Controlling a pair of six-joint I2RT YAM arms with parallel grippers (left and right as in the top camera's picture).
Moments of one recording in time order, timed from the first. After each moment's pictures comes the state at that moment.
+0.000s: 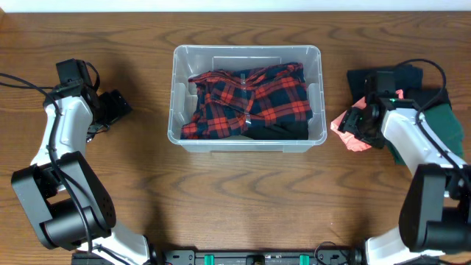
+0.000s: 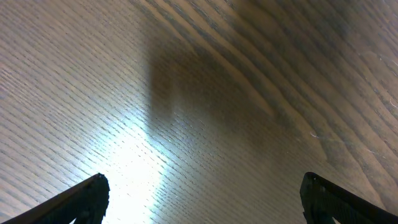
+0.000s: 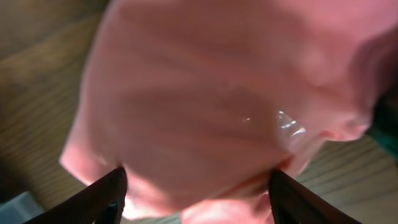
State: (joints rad) left arm 0.33 1.80 1.25 -0.72 -0.01 -0.34; right arm -0.04 1.73 1.05 -0.68 0.07 0.47
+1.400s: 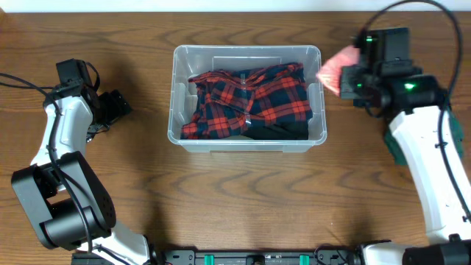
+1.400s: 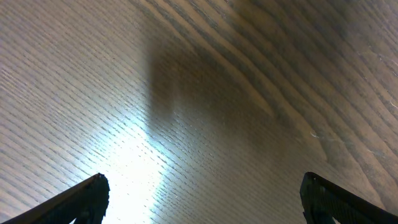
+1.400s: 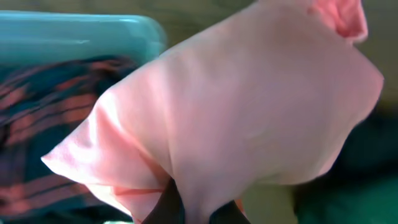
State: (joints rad) left arm 0.33 1.80 1.25 -0.72 -0.01 -0.34; right arm 0.16 1.51 1.44 -0.84 0.08 0.09
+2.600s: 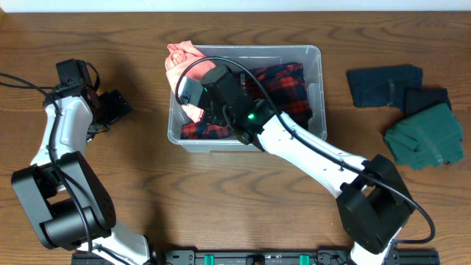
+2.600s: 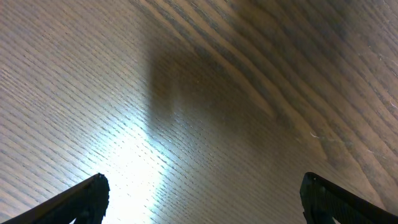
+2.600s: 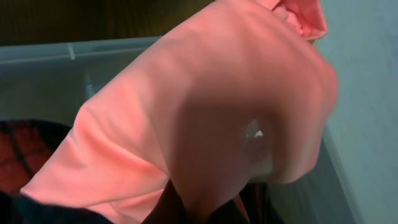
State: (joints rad) left arm 0.33 1.80 1.25 -0.72 -0.01 -0.34; right arm 0.80 1.91 1.46 -0.24 0.09 -0.55
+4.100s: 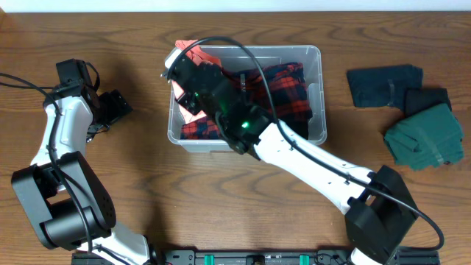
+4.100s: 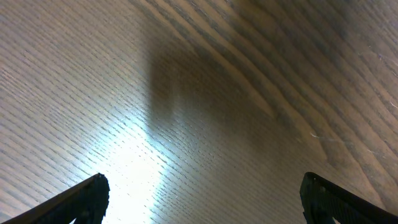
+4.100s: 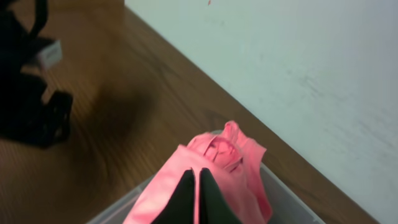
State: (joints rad) left arm 0.33 1.80 1.25 -0.72 -0.01 -0.34; right arm 0.86 1.86 1.50 0.01 0.19 -0.16
